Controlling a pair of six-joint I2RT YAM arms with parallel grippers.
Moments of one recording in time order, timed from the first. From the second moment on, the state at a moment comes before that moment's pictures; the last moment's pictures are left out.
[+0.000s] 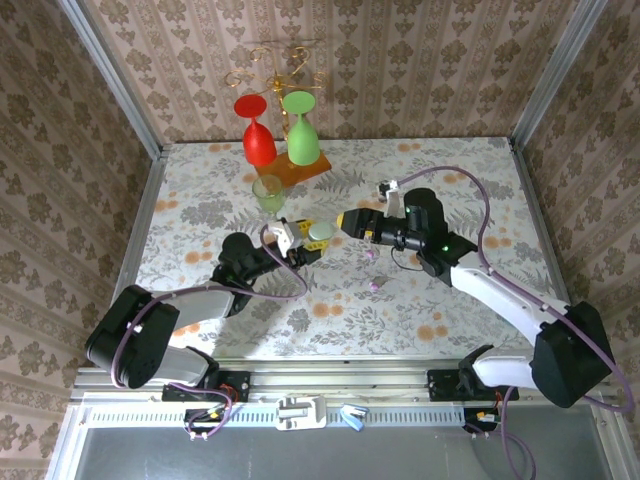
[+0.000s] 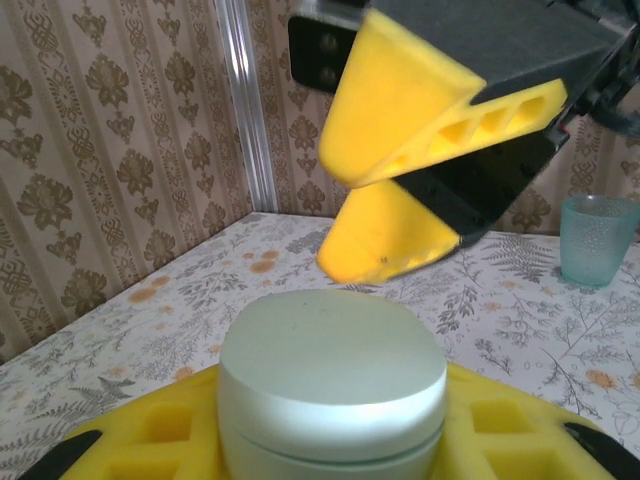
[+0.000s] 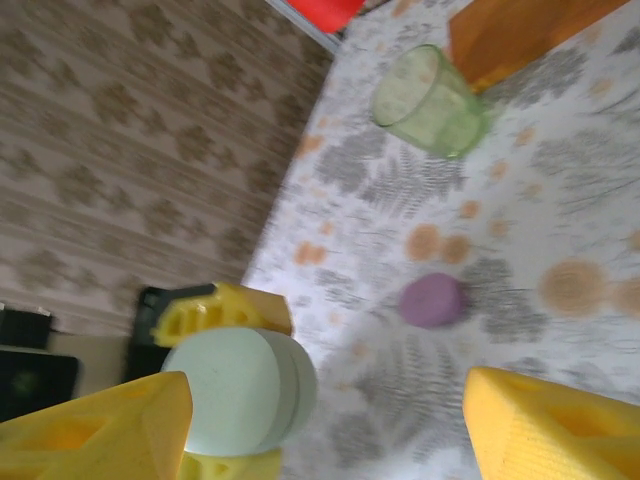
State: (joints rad) left arm -0.60 1.38 0.44 1.02 0.61 0.06; right arm 0.48 1.28 0.82 0.15 -0.50 0.83
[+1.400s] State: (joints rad) left arm -0.63 1.38 0.48 1.08 0.56 0.03; right arm 0.47 1.53 0.68 0.97 -0.71 1.49
